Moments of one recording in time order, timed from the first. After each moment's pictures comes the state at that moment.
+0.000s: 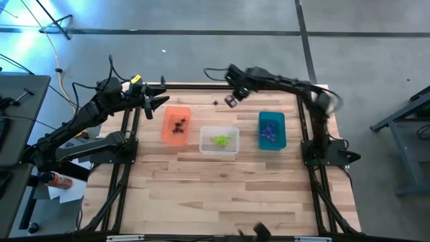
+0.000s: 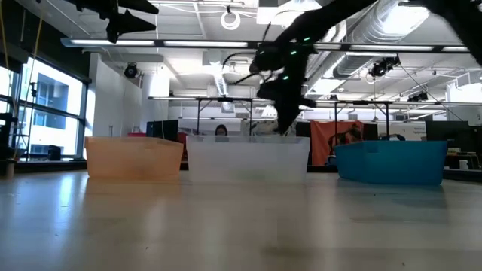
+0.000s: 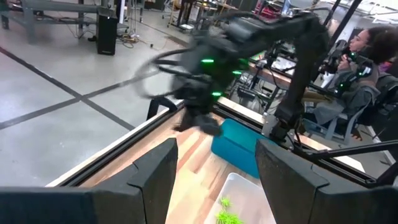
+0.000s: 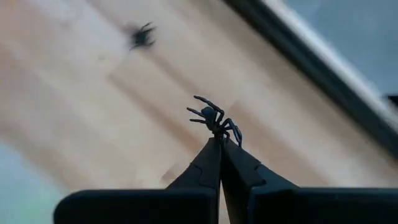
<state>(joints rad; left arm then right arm) 0.65 0.63 0.77 -0.29 0.26 -0.23 -0.54 1.99 1.70 -0.96 0.13 0.25</state>
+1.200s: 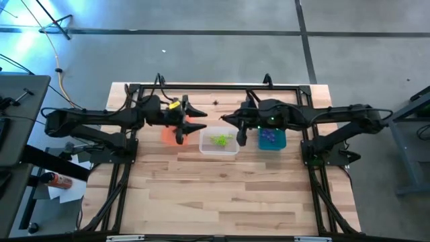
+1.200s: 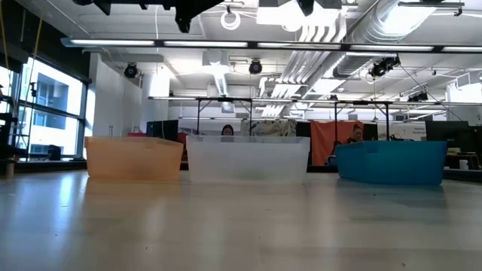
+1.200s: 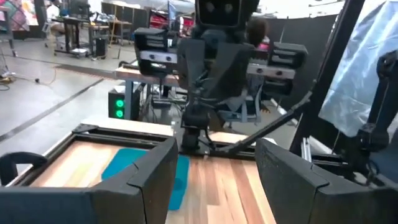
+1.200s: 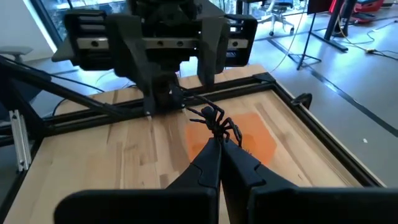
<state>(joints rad) 0.15 1.12 0.77 0.36 0.19 -0.14 0.02 1.34 1.22 -0.21 0.21 0.15</state>
